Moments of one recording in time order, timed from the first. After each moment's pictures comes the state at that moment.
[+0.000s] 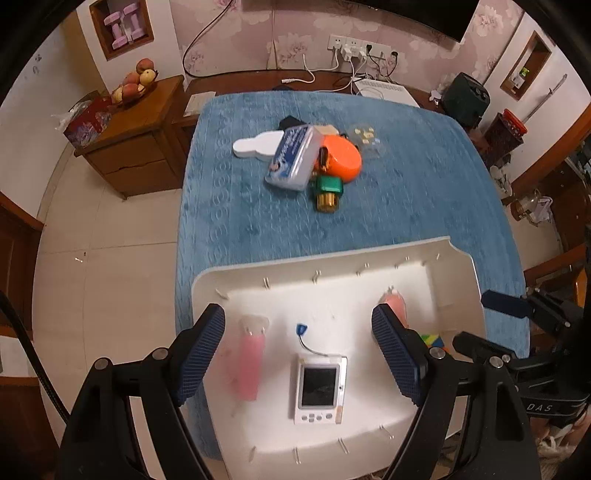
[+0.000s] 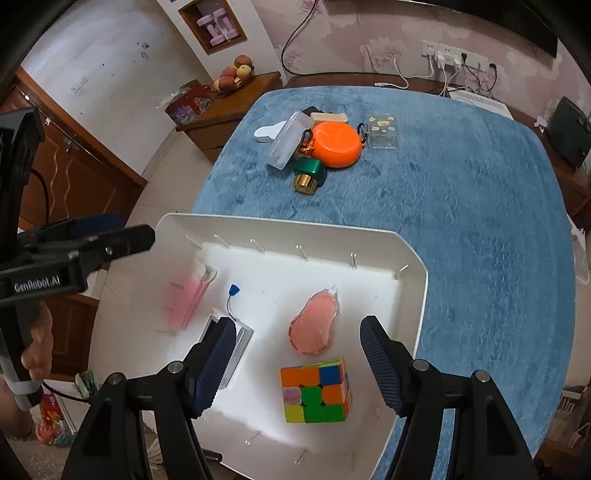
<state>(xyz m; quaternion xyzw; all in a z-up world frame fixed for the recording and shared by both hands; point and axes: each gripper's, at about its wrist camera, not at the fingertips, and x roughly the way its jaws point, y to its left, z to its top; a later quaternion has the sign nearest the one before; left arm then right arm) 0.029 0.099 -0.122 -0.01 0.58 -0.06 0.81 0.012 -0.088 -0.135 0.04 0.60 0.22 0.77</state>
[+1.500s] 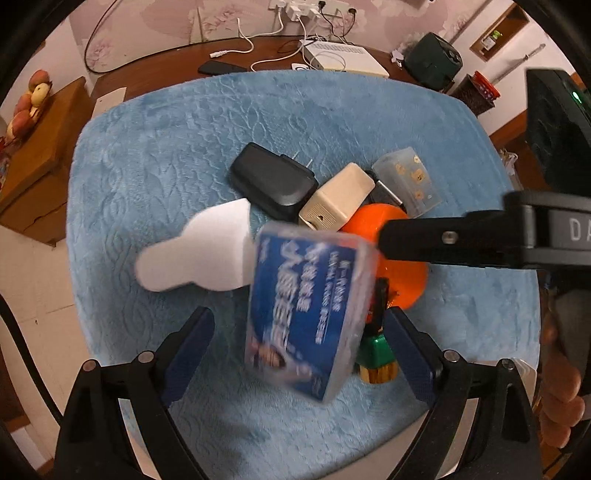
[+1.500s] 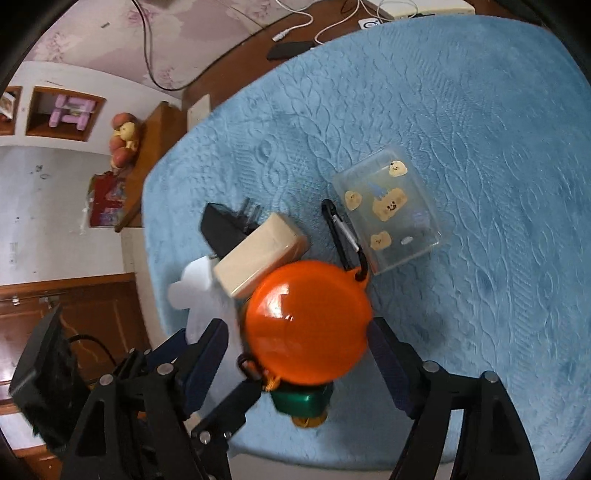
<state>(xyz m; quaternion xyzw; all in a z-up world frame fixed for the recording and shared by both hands) 0.251 0.097 -0.241 0.01 0.63 -0.20 0.75 0.282 -0.056 -0.263 0.26 0.70 0.07 0.66</state>
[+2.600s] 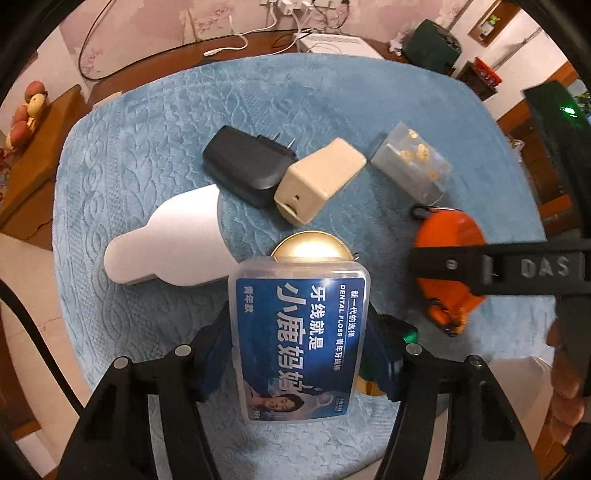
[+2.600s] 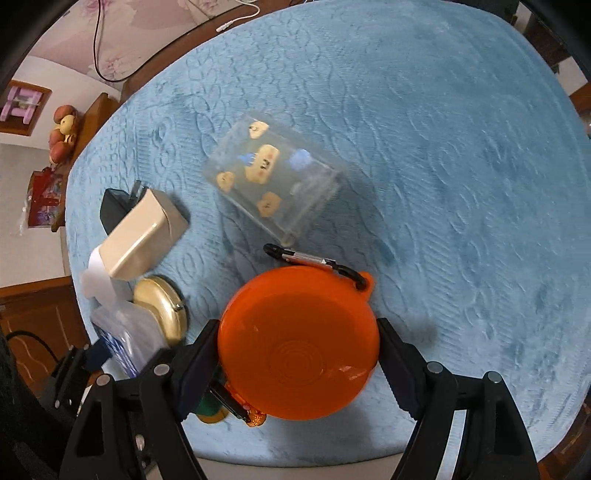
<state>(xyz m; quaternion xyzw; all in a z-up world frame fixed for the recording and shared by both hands) 0.237 0.072 -0.252 0.04 0.63 -0.19 0.75 0.257 -0.084 -0.286 0.18 0.73 -0.02 0.66</state>
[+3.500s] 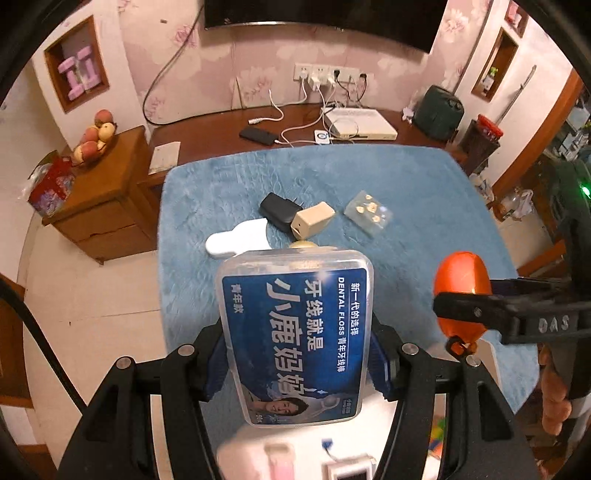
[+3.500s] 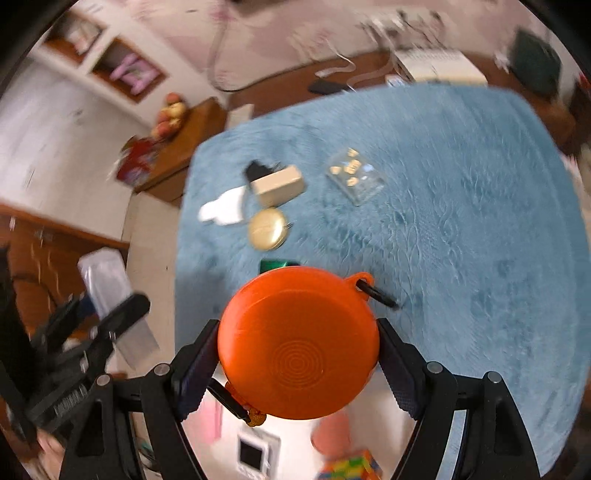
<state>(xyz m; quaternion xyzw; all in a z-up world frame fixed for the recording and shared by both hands) 0.125 0.105 -0.108 0.01 0.52 -0.13 0.84 0.134 -0.087 -0.143 0.14 0.63 0.14 0.75</state>
